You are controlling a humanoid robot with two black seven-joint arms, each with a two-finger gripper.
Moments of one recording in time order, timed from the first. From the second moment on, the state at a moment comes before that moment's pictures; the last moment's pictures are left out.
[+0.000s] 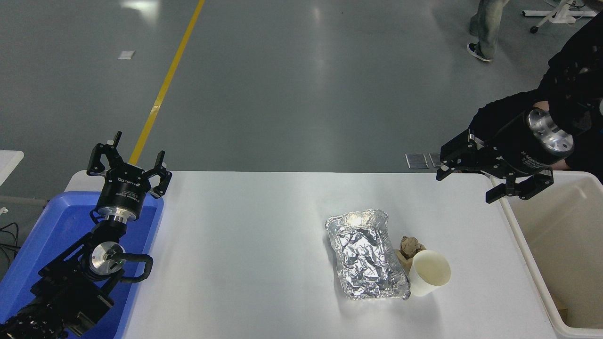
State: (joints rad) left arm -0.54 0.24 -0.94 -0.52 0.00 -0.56 -0.50; right arm 2.11 -0.15 -1.73 1.36 0.17 0.77 0.41
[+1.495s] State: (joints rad) left arm -0.54 0.24 -0.94 -0.52 0.00 -0.56 -0.50; right arm 1.49 -0.05 -1.70 1.20 0.17 0.25 0.42
